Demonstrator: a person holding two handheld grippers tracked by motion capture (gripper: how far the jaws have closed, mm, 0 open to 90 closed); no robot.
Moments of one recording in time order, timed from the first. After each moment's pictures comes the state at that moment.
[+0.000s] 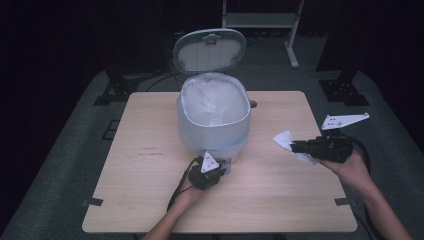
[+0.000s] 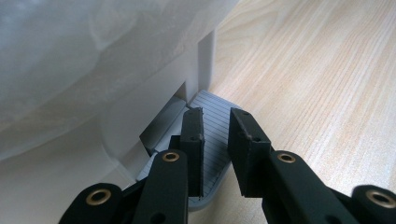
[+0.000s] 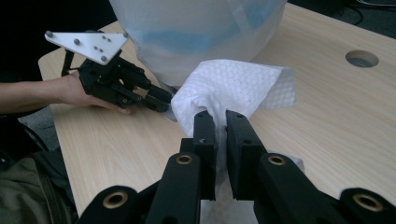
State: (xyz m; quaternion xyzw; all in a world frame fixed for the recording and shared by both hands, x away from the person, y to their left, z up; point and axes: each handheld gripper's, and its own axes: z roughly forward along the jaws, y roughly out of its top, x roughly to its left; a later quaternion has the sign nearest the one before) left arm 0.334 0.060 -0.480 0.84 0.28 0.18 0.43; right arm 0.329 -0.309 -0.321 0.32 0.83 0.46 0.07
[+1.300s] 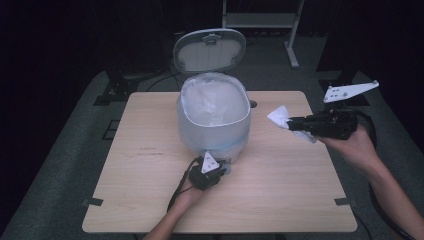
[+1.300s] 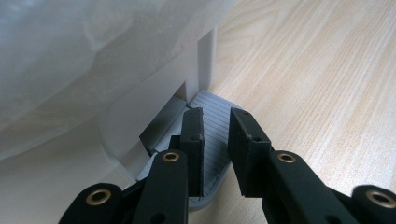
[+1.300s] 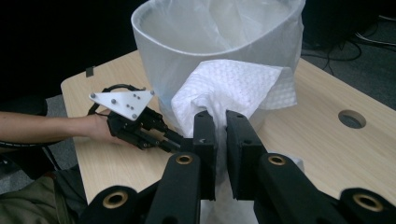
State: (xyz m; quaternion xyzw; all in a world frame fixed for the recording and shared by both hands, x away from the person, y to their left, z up) left arm 0.333 0.059 -0.480 0.84 0.28 0.19 0.43; right arm 0.336 -0.284 -0.241 0.28 0.83 0.48 0.09
